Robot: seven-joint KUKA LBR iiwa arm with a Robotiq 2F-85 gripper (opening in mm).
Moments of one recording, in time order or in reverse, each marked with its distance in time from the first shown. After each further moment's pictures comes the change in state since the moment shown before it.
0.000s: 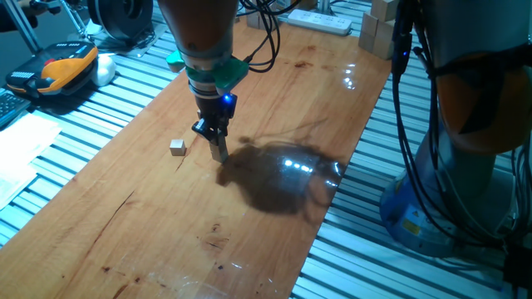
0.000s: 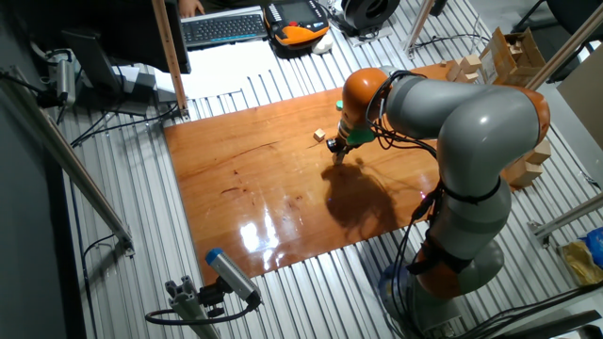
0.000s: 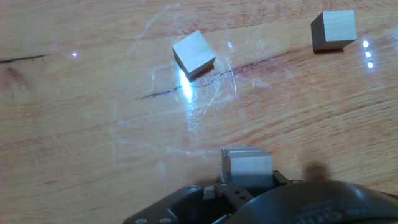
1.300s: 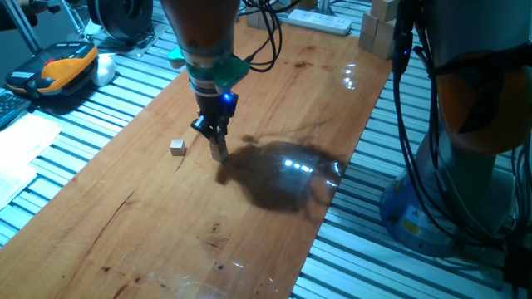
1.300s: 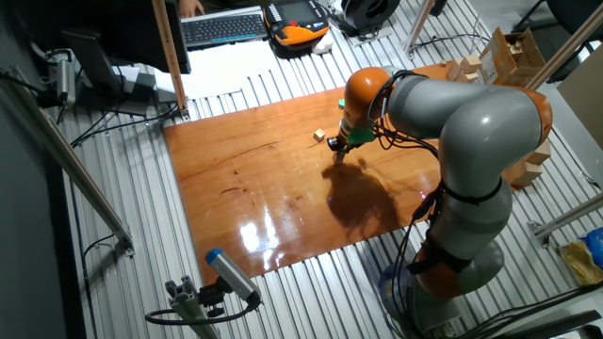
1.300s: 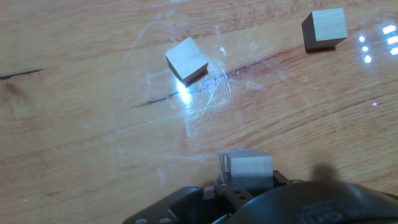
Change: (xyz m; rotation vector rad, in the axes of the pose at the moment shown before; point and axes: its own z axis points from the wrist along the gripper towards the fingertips) arm -0.005 -0.004 -0.004 -0.009 -0.006 0.048
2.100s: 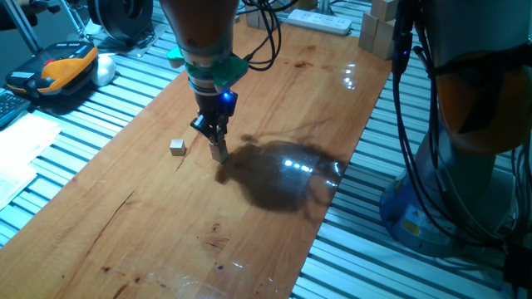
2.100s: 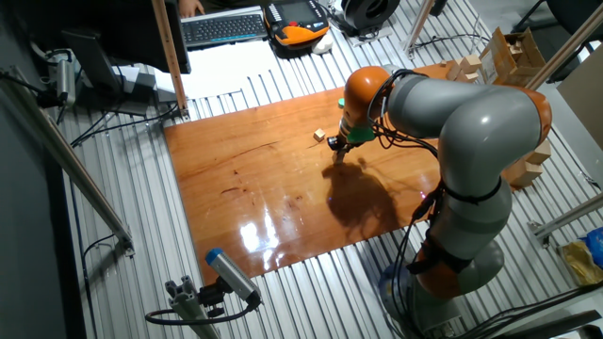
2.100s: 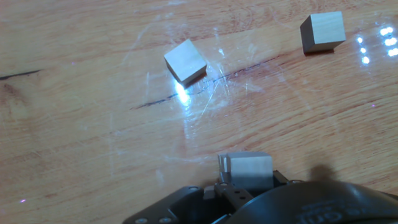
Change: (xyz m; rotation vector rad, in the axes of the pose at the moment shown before) arm 0.000 0.001 0.002 0.006 -0.005 -0.002
